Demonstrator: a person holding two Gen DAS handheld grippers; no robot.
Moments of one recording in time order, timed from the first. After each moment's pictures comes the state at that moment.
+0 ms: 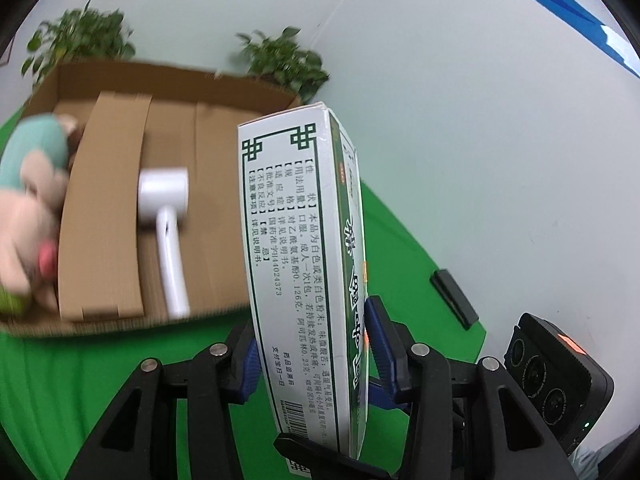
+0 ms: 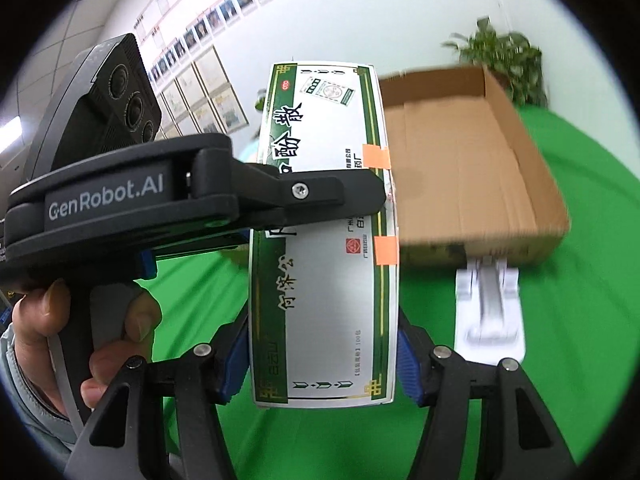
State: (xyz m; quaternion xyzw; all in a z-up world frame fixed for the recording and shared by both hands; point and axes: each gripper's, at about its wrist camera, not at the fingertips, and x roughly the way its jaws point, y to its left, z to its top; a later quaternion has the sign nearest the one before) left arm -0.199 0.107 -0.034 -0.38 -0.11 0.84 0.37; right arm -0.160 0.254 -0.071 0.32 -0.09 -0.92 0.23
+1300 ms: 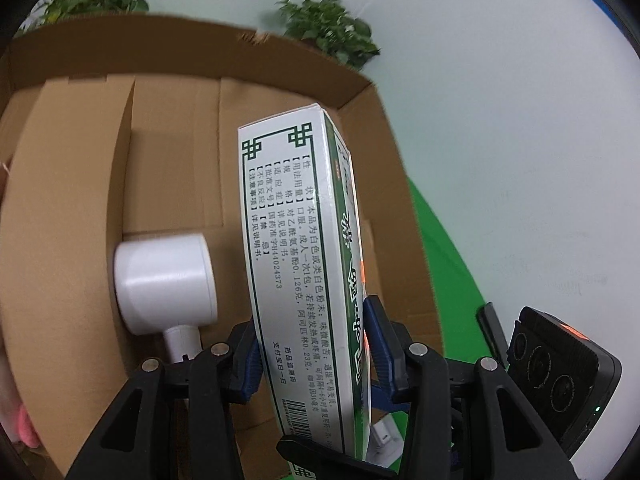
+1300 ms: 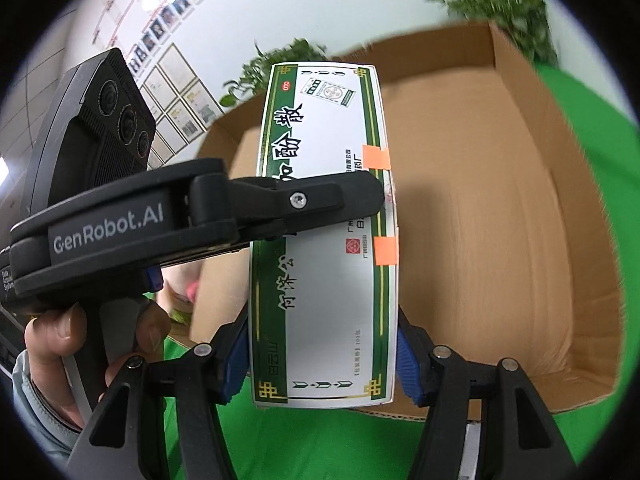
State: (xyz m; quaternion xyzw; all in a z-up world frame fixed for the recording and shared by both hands) left arm -0.393 0.146 -0.079 -0.47 -0.12 0.81 0.33; right arm -0.286 0.268 -0.089 0.41 -0.15 -0.87 0.23
